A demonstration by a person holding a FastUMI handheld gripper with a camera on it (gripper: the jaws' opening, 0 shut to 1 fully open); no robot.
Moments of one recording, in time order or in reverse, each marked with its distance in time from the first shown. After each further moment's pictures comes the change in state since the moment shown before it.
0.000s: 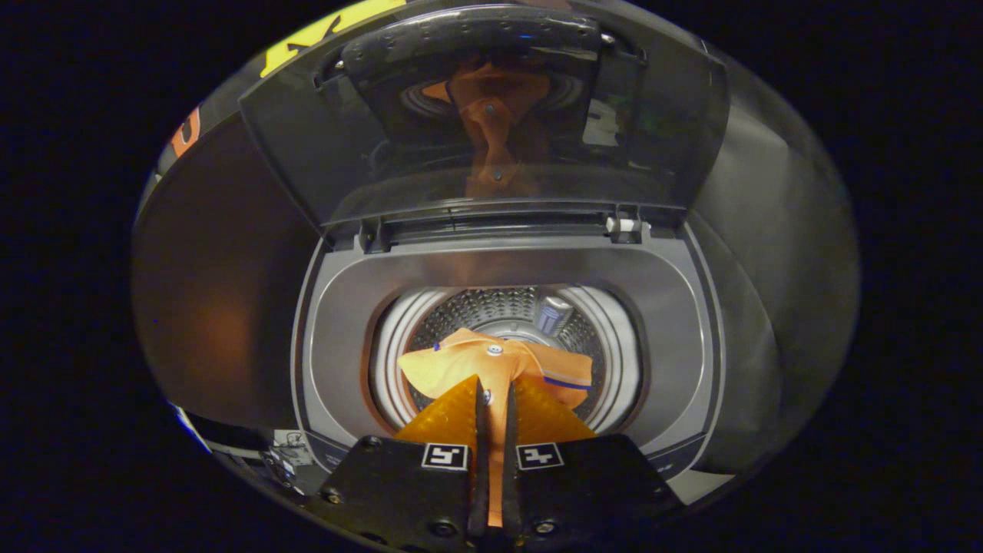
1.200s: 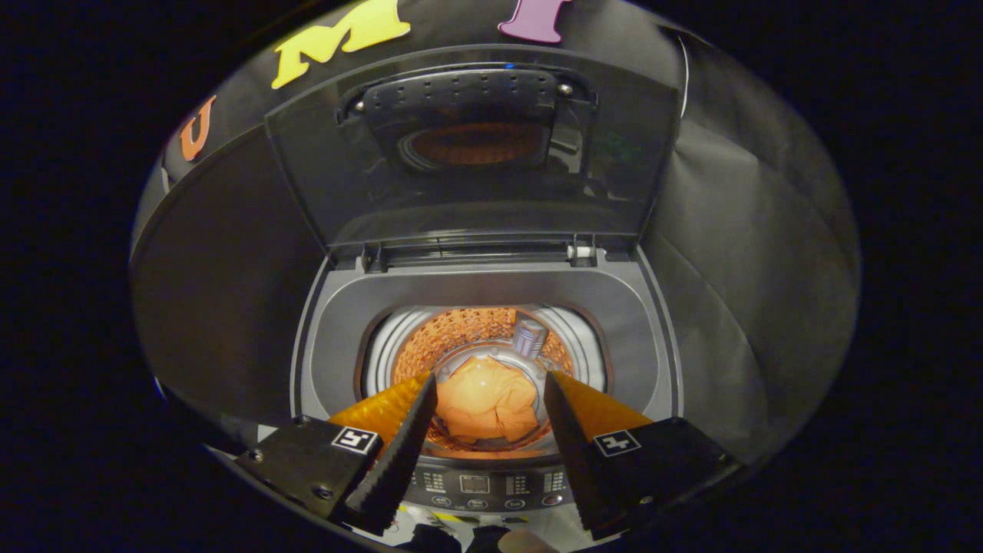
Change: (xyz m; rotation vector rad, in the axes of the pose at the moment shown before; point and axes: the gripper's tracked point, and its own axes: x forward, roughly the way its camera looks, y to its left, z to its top) arm -0.032 -0.014 0.002 -0.020 -0.164 -0.049
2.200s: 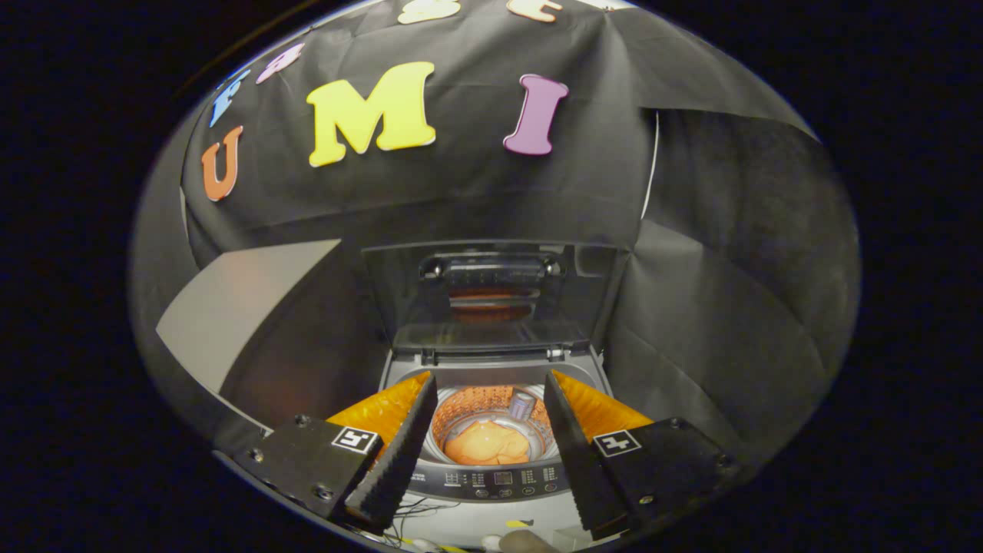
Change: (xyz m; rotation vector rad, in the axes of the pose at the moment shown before) arm -0.168 0.039 0.072 0.013 -0.370 -0.048
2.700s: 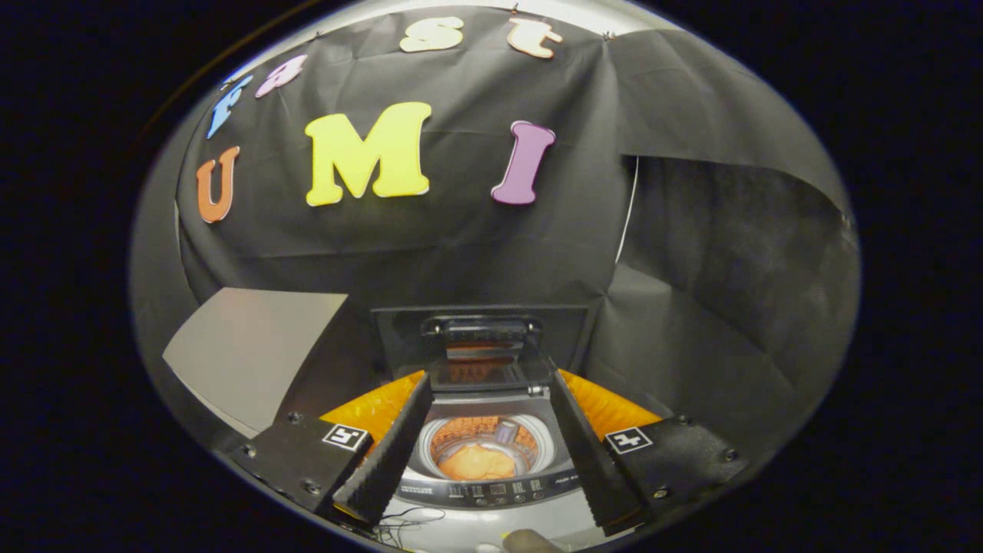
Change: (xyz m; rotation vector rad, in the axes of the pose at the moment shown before) arm -0.052 0.014 0.074 -0.031 -0.132 -0.074
